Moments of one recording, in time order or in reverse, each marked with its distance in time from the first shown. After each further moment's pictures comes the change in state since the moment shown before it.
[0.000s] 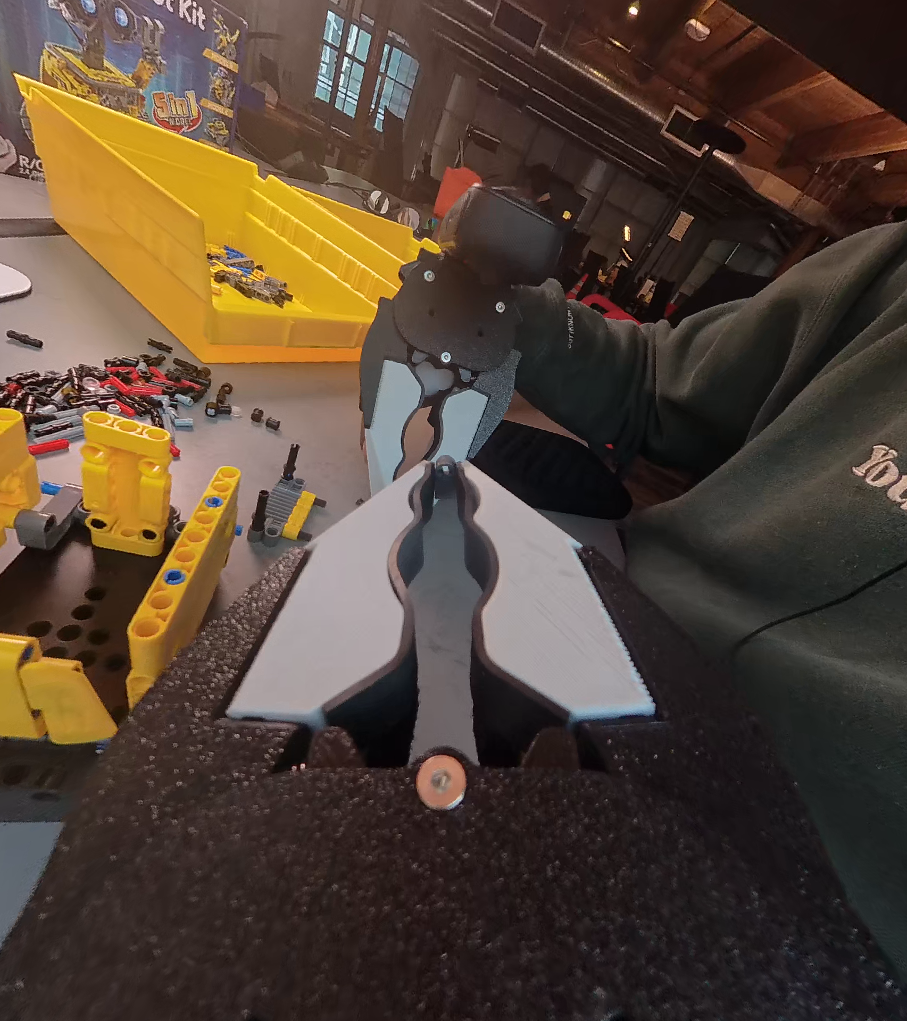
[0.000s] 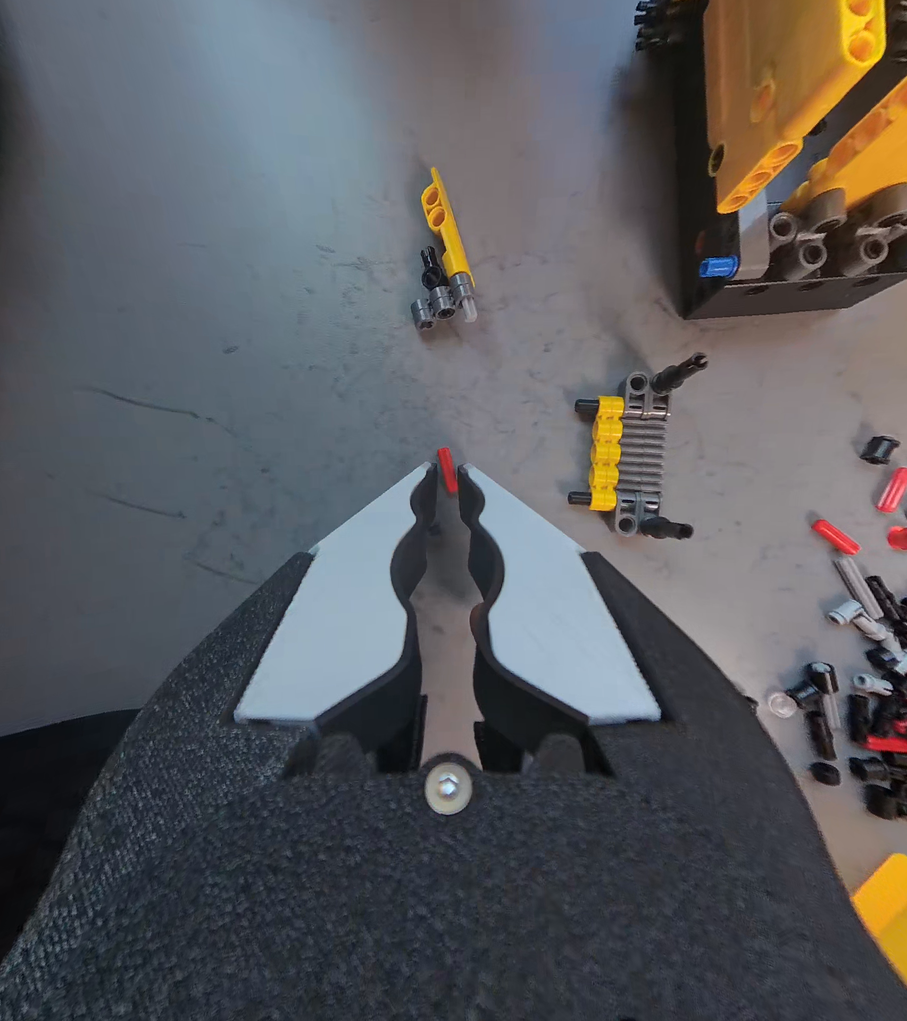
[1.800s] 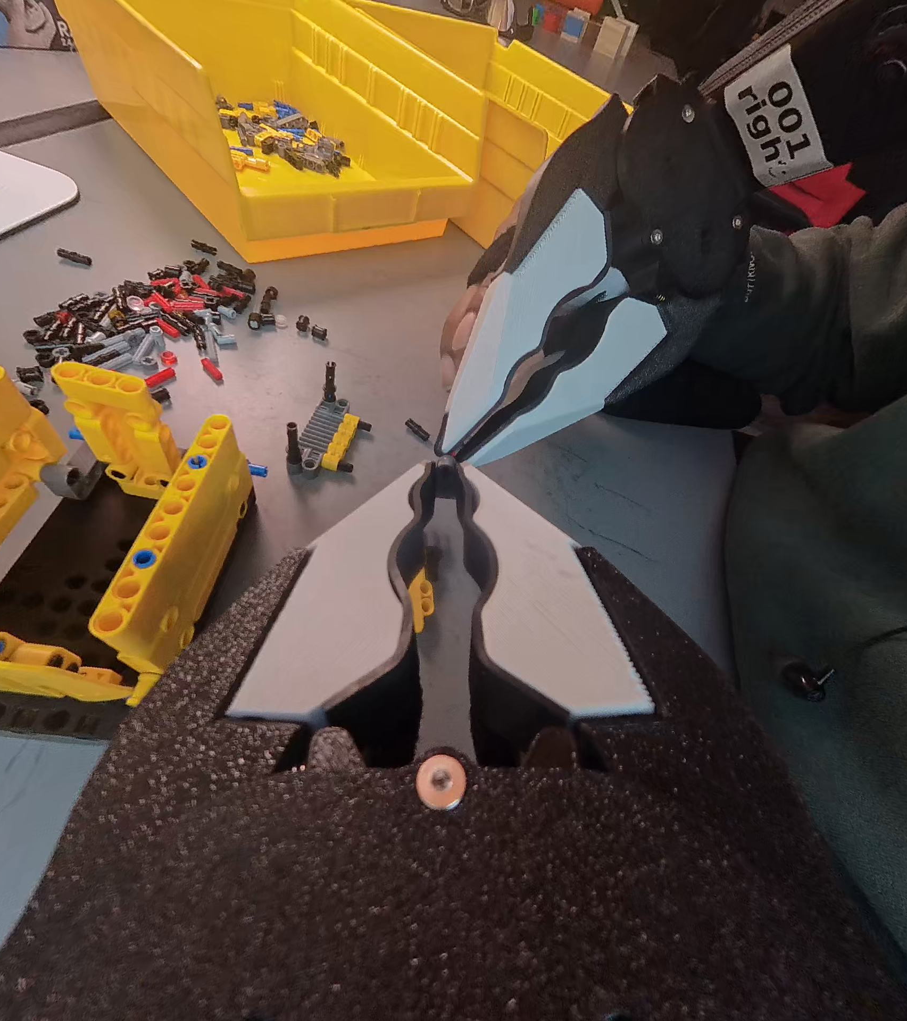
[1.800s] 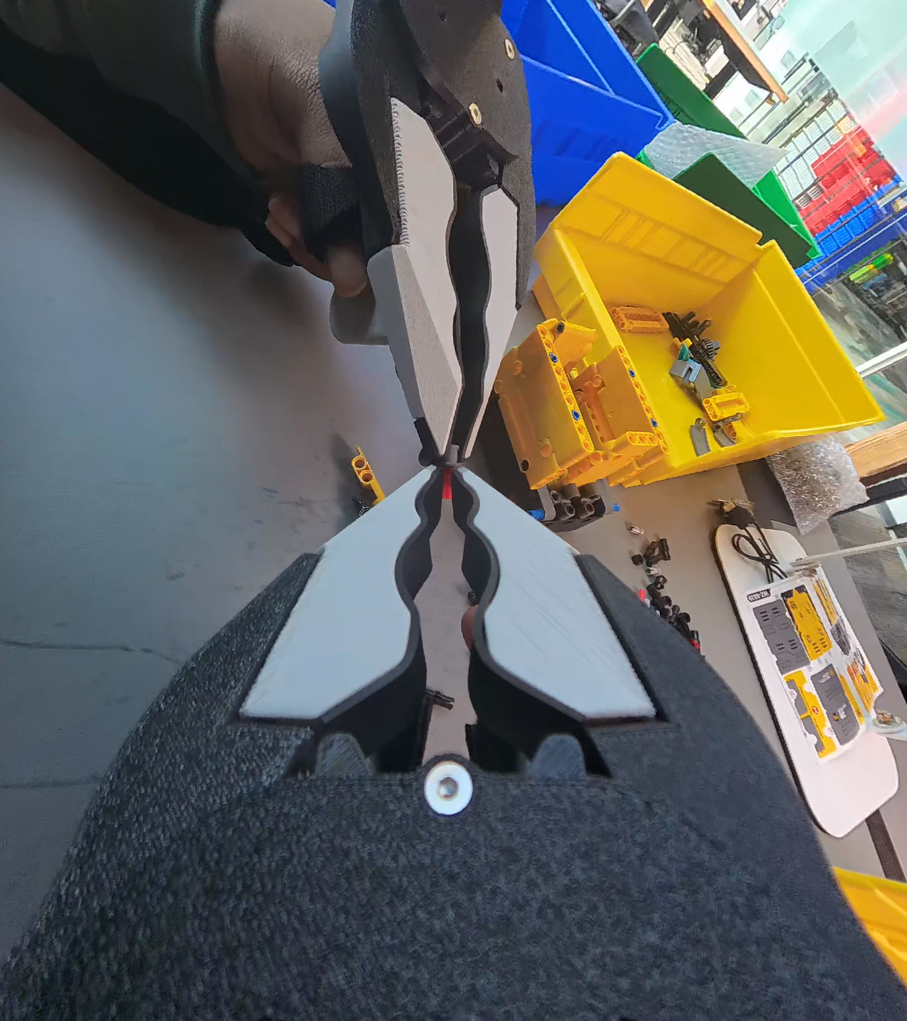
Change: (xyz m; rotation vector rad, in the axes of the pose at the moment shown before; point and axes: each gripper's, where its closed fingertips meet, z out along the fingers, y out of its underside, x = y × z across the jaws) left arm -0.013 0.034 0.014 -0.256 -0.199 0.117; right arm 0.004 -0.086 -0.029 0.402 0.552 -0.229
